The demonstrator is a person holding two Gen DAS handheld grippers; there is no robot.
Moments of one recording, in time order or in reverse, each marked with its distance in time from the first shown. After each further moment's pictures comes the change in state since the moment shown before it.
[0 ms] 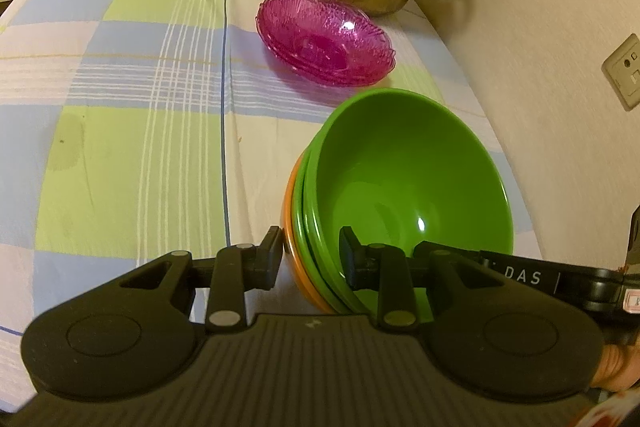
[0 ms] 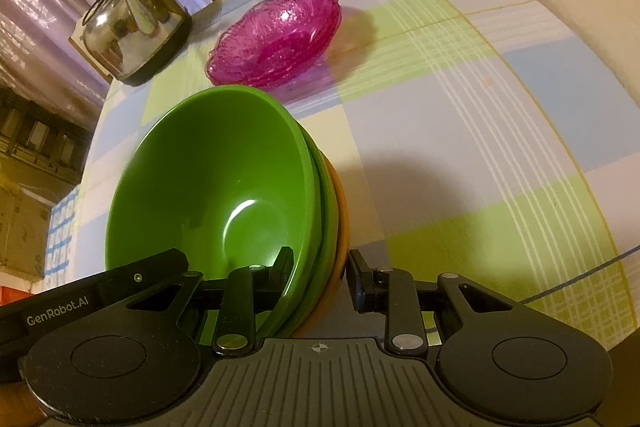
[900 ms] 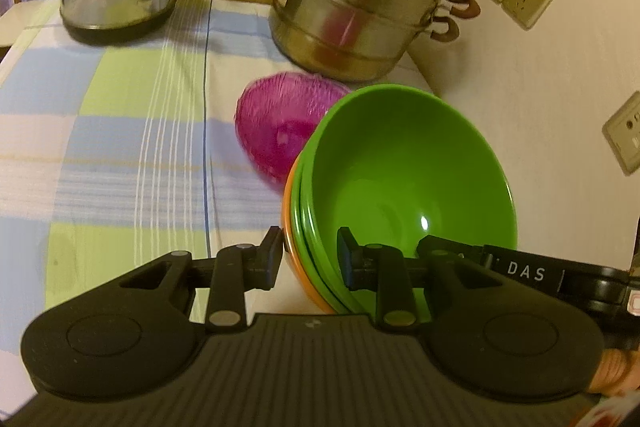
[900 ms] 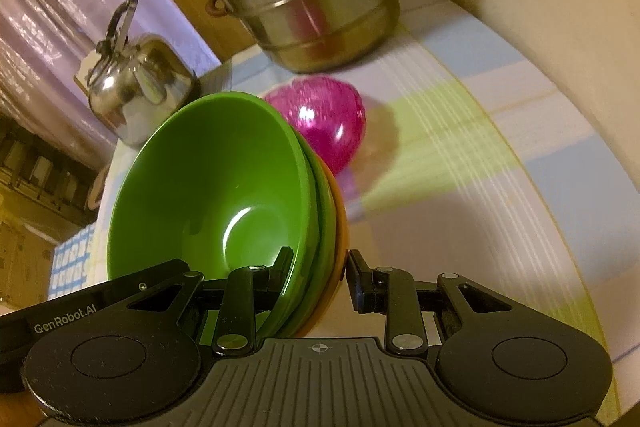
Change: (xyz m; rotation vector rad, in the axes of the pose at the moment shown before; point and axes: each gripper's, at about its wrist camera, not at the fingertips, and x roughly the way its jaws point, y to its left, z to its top) left arm 0.008 -0.017 0.093 0.042 -0.092 -0.005; right arm -0.003 0.024 0.082 -0.004 -0.126 0.009
